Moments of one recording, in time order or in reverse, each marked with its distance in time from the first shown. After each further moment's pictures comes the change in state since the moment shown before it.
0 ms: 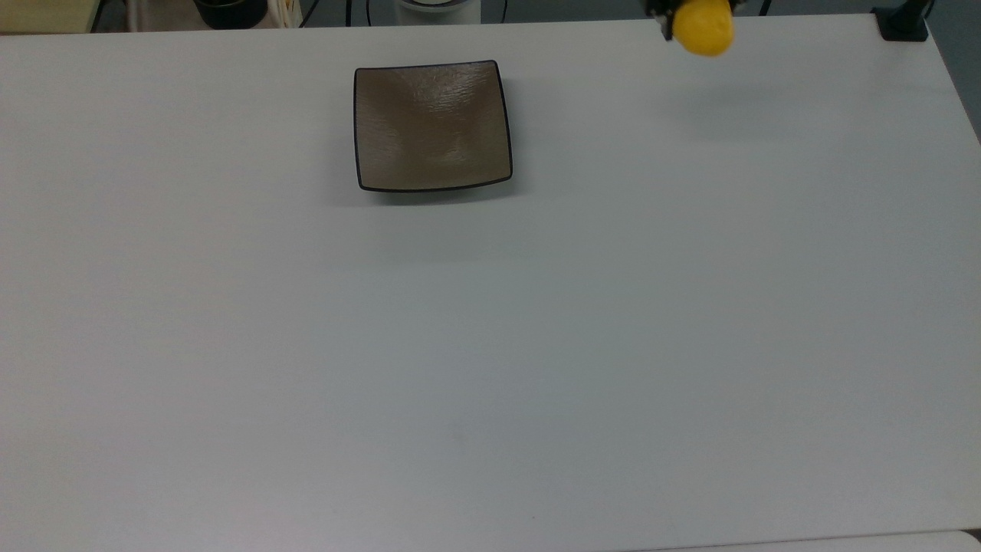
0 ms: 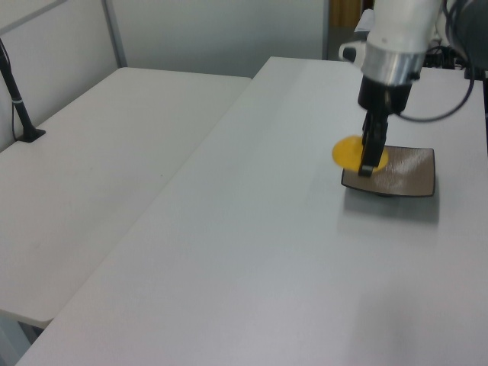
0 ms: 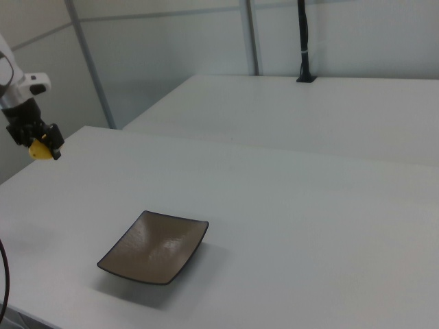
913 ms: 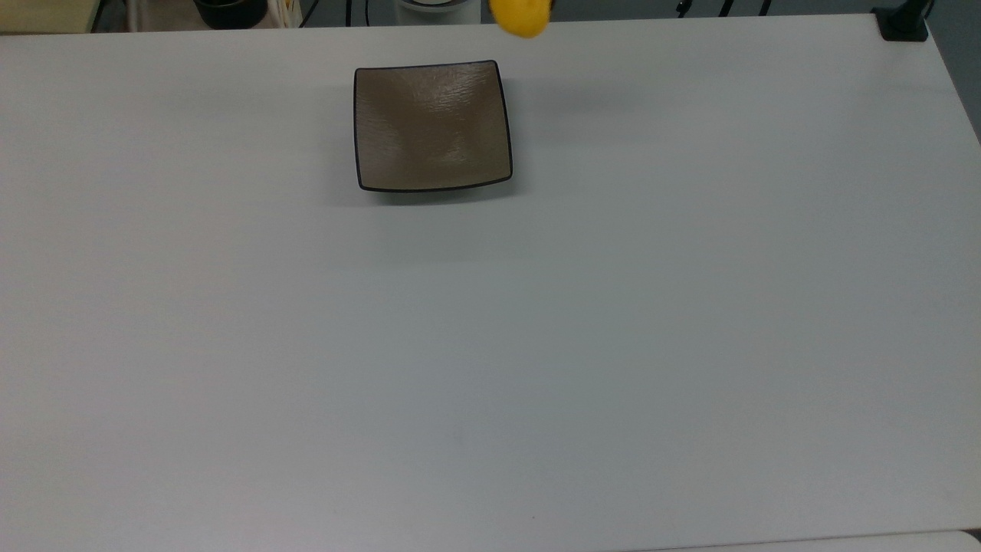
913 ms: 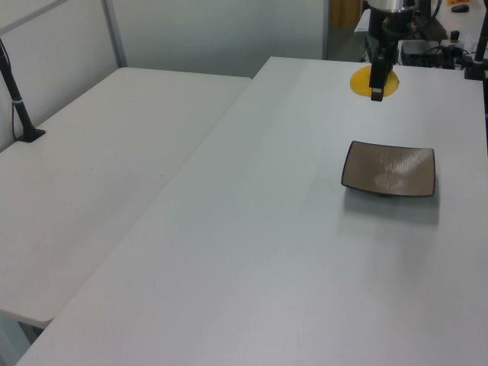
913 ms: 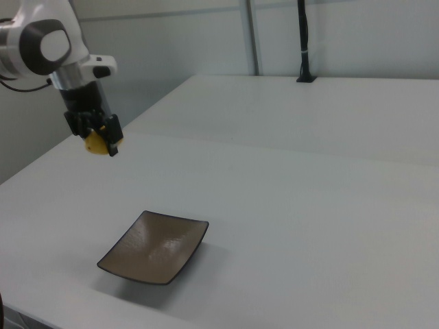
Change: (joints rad) arm -0.061 -0.114 -0.278 -0.003 0.000 -0.209 -0.169
